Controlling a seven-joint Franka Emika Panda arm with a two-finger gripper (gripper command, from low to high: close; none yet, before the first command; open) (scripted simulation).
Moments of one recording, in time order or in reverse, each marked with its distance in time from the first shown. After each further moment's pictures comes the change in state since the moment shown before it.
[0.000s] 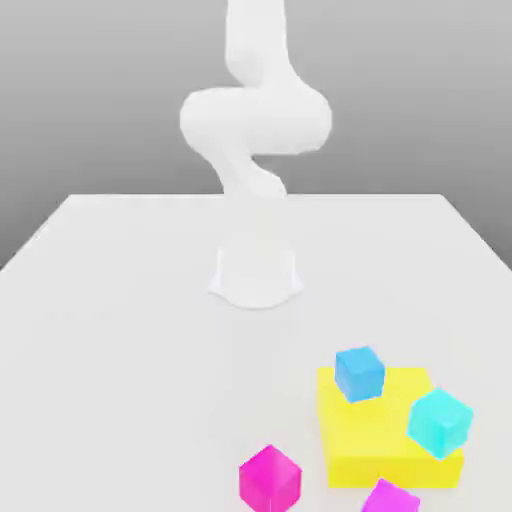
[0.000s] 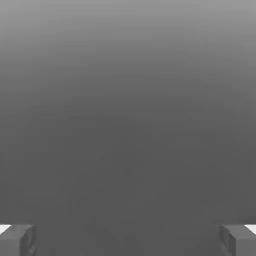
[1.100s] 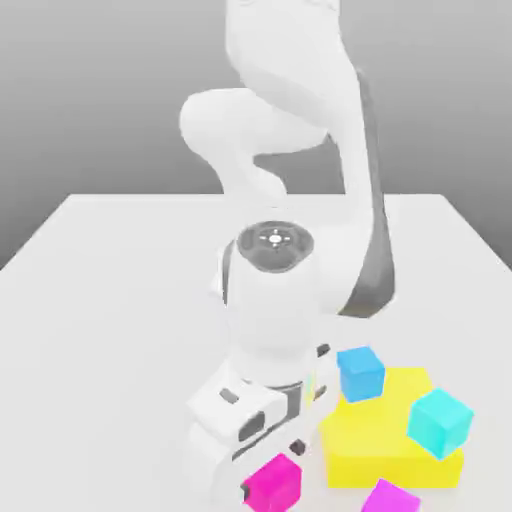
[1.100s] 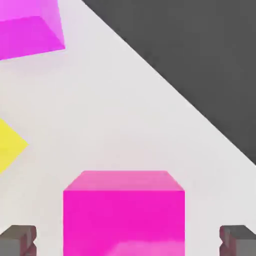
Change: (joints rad) arm 0.132 1.132 -0.075 -0.133 0.147 0.531 -0.782
